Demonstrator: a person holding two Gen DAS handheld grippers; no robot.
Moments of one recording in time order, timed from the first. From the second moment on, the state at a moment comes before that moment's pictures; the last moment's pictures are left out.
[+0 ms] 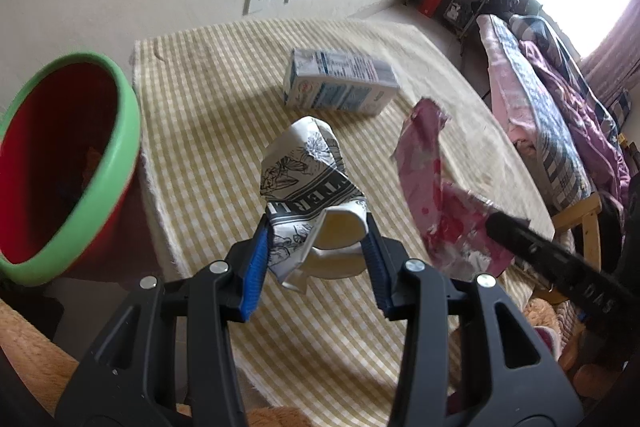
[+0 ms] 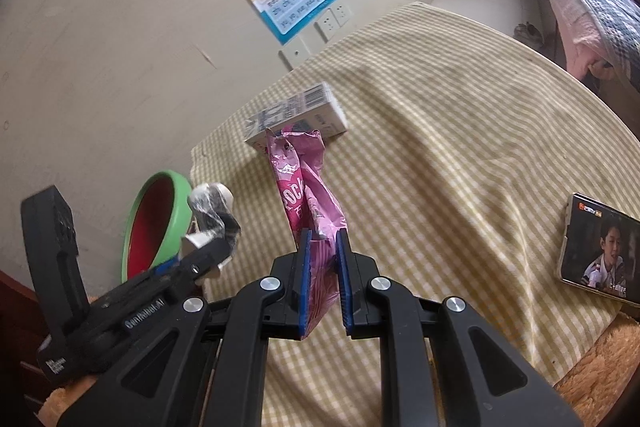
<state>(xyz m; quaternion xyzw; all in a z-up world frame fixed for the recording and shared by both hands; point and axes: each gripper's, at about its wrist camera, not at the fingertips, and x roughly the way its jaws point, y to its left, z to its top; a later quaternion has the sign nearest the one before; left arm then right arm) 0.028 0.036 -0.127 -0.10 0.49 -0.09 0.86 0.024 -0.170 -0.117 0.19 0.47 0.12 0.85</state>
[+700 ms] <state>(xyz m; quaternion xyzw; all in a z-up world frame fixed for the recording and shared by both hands) 0.031 0.188 -0.050 -0.11 0.41 0.10 0.90 0.070 -0.047 -0.078 0.16 0.46 0.26 0.83</state>
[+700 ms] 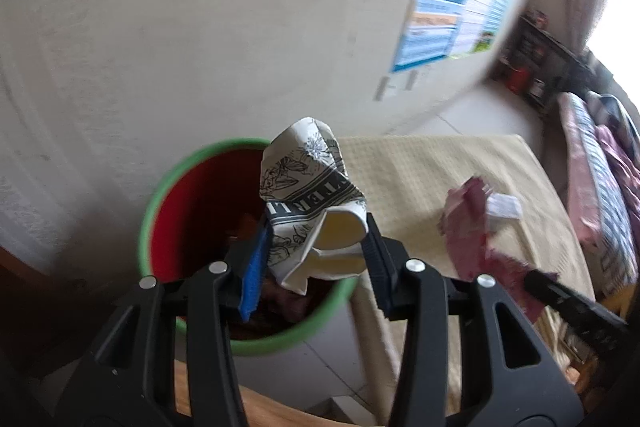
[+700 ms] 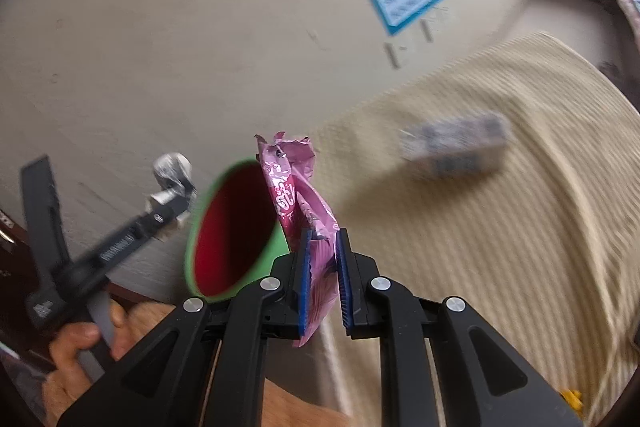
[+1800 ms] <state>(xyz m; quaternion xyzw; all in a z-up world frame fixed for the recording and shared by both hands) 0.030 0.214 -0.070 -0.15 0.42 0.14 0.88 -0.001 -0.198 -0.126 0.08 0.60 0.09 0.79</state>
